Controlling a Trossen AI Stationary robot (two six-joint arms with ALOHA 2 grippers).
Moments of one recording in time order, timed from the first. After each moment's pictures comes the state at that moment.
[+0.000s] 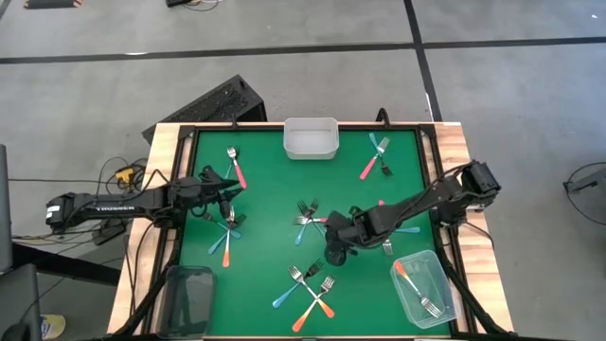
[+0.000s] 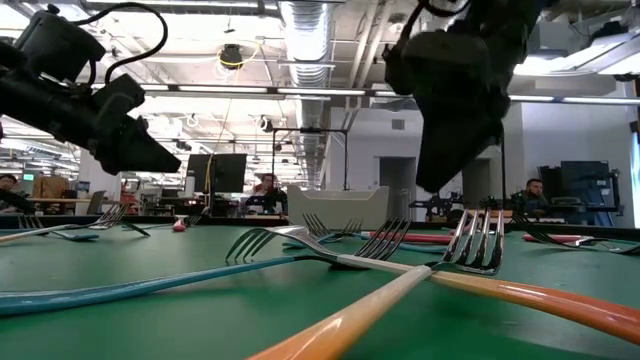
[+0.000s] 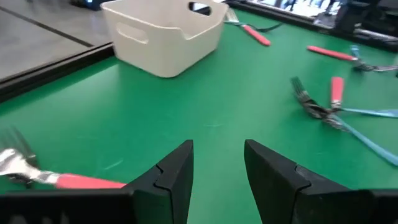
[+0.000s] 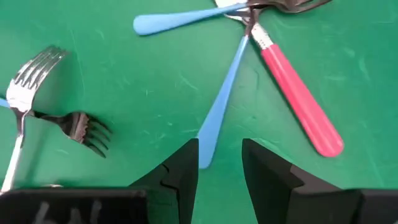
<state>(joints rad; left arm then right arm) 0.21 0.43 0.03 0.03 -0.25 -0.25 0.31 1.71 1.14 -0.60 0.24 0.84</state>
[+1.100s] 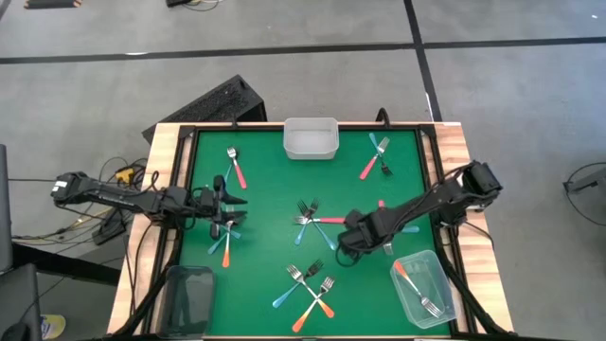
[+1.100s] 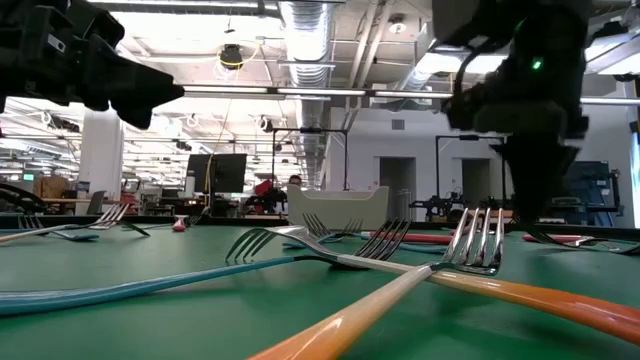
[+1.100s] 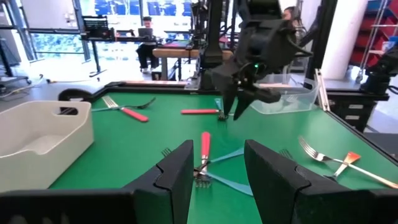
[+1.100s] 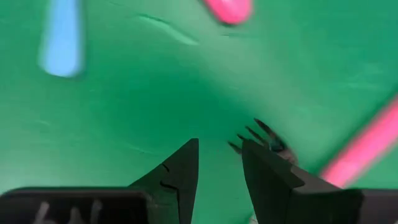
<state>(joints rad) -0.12 0.47 0.03 0.39 -0.15 -0.04 0.32 1.71 1.06 -0.88 0.16 1.07</state>
